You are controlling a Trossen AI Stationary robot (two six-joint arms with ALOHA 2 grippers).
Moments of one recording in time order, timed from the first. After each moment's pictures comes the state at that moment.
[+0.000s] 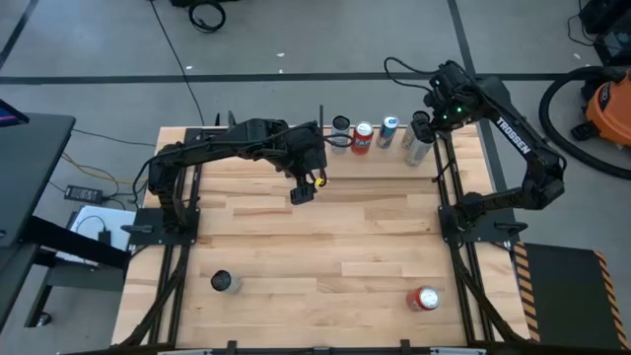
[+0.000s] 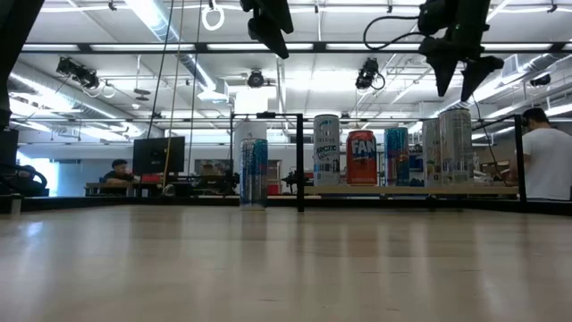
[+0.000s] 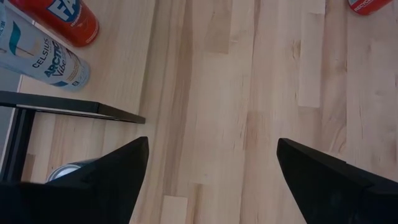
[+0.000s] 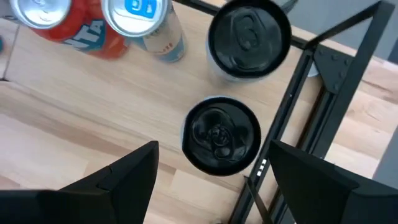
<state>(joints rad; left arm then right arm) 0.15 1.85 2.04 -1.21 0.02 0.04 -1.01 1.26 1.42 -1.41 -0.02 0.23</state>
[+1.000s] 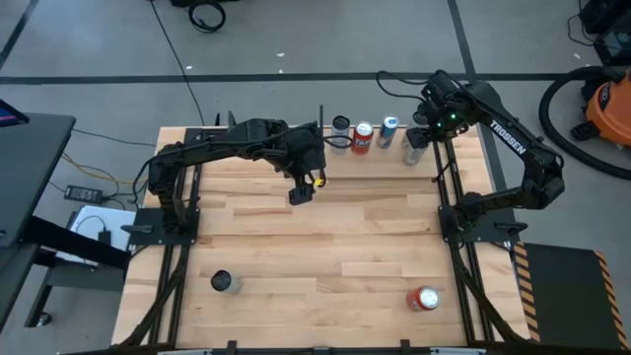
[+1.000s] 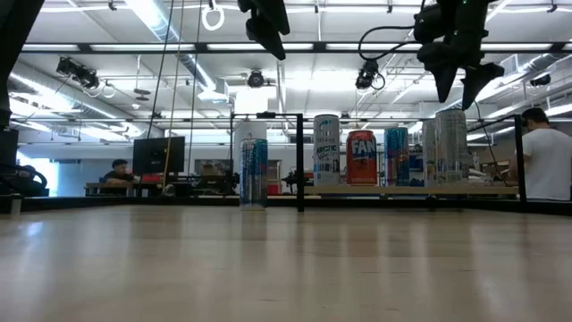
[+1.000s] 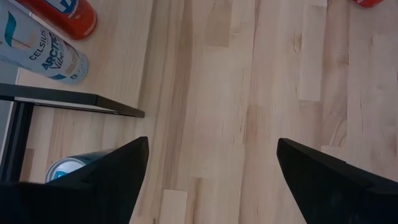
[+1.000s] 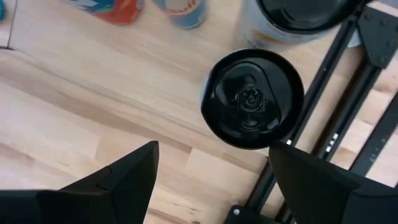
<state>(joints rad) 0.15 1.85 2.04 -1.23 0.02 0.04 -0.96 1.26 1.35 -1.41 -0.09 0.26</state>
